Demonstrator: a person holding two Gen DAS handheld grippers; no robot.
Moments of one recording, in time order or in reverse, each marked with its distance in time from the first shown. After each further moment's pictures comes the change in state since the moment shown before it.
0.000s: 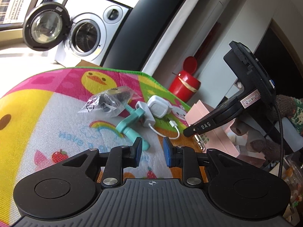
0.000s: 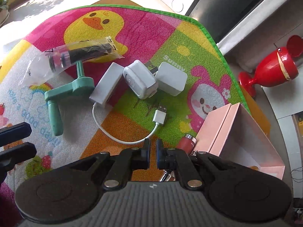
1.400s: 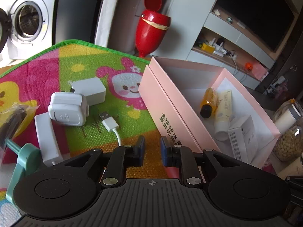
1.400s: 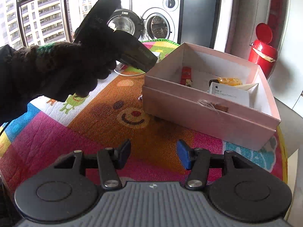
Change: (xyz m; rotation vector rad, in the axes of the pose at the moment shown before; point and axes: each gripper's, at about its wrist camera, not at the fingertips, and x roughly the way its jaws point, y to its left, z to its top) left arm 0.160 -0.100 0.029 0.316 0.402 -0.082; right arm -0.051 -0.023 -0.250 0.342 -0.480 0.194
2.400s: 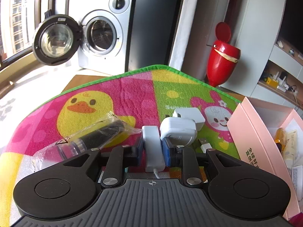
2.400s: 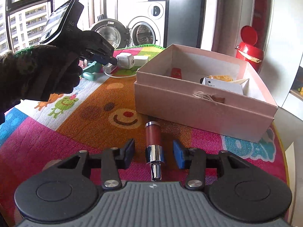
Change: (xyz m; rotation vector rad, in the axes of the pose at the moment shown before) left arm -0.030 0.050 0.007 -0.163 -0.171 0.442; right arm 0.001 0.013 -0.028 0.053 -0.060 -0.087
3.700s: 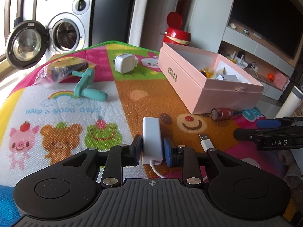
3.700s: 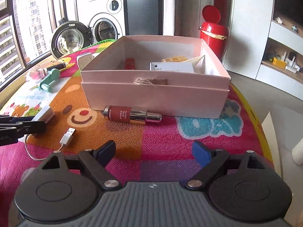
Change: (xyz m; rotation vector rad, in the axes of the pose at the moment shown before) left arm -0.127 -0.027 -0.136 0.124 0.000 -0.227; right arm 0.004 -0.038 0.001 0.202 0.059 -0.168
